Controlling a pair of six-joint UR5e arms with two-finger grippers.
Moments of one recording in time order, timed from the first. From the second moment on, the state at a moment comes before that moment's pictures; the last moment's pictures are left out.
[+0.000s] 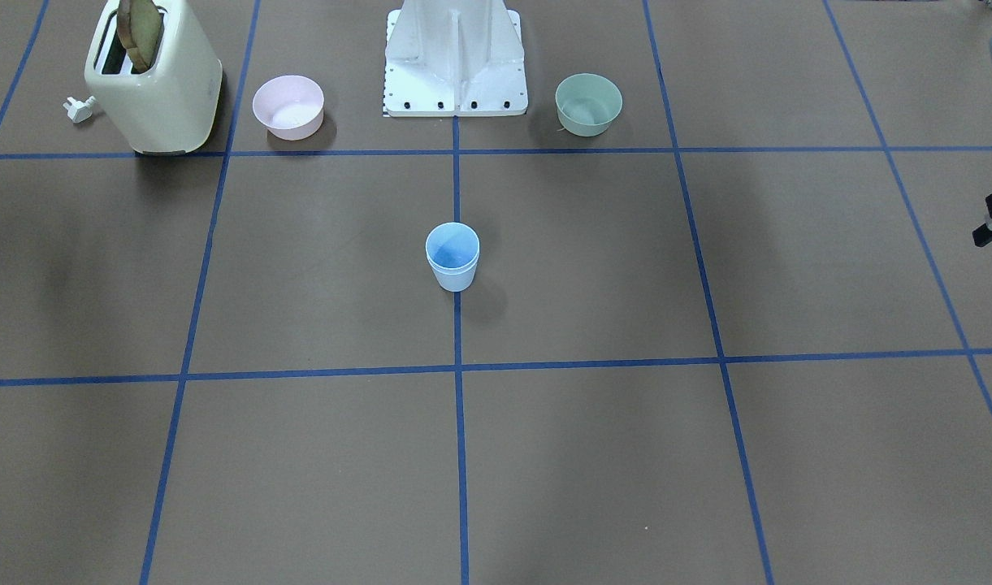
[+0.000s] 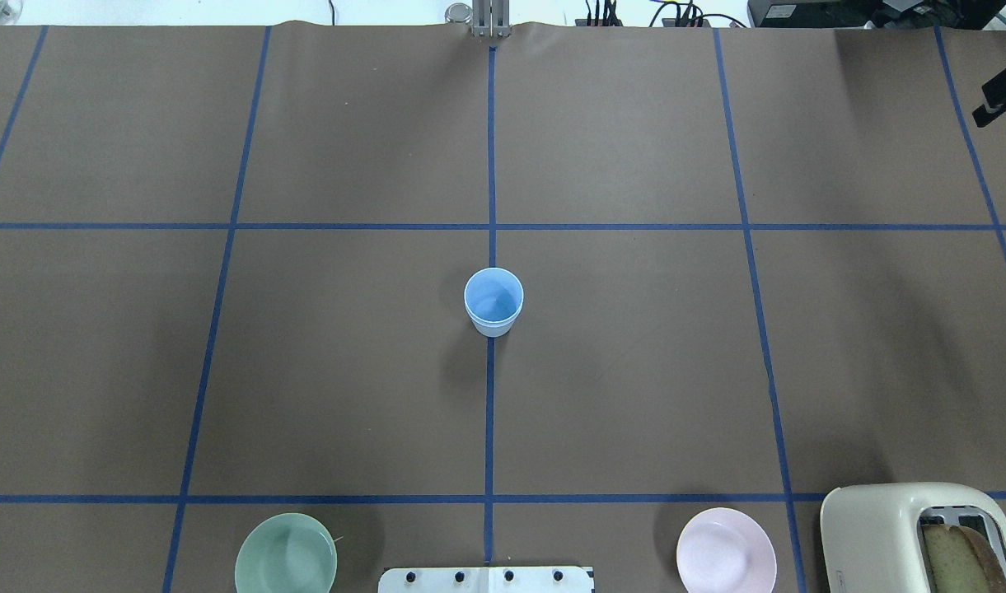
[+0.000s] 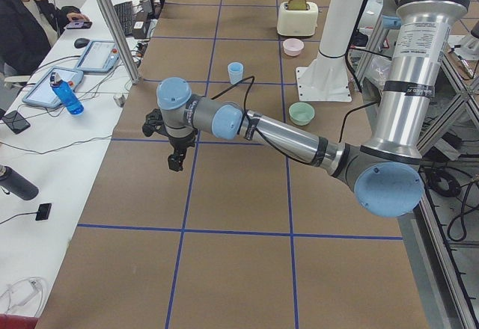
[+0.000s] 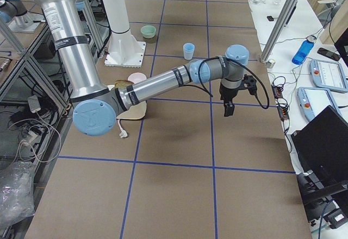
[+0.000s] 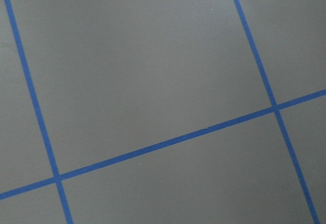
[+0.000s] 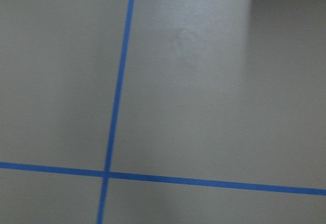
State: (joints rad) left arm -1.47 -1.73 -1.73 -1.55 -2.42 0.00; right arm 1.40 -1.29 1.66 -1.70 2.30 0.19
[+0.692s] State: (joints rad) left arm -1.53 -1.71 -1.66 -1.55 -2.44 0.10; right arm 1.44 -1.32 1.63 -1.66 2.30 0.16
